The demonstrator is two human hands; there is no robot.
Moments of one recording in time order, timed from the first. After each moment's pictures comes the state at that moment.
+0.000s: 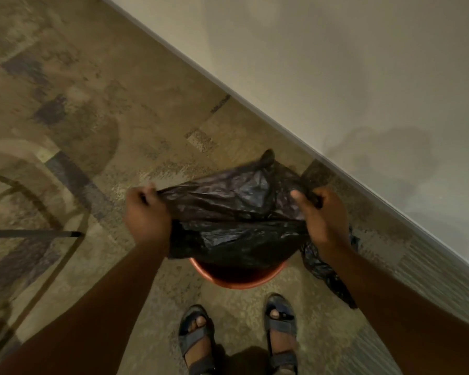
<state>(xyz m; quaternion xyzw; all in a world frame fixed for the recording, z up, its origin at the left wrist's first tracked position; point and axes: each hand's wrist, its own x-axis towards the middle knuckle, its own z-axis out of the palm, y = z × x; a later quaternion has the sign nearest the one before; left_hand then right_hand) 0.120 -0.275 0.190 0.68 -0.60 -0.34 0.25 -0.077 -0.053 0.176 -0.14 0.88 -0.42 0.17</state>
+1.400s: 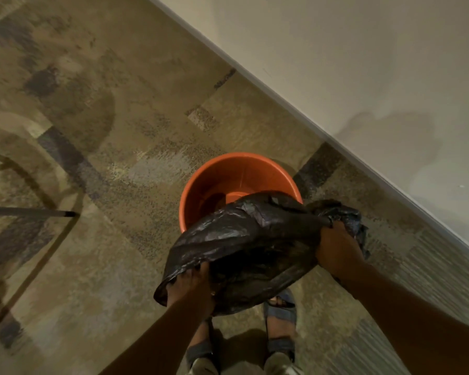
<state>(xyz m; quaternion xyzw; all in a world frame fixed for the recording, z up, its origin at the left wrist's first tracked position) 0.200 -0.148 0.091 0.38 -0.80 -0.21 -0.42 -0.065 0.014 0.104 -0.26 0.91 0.07 0.32</state>
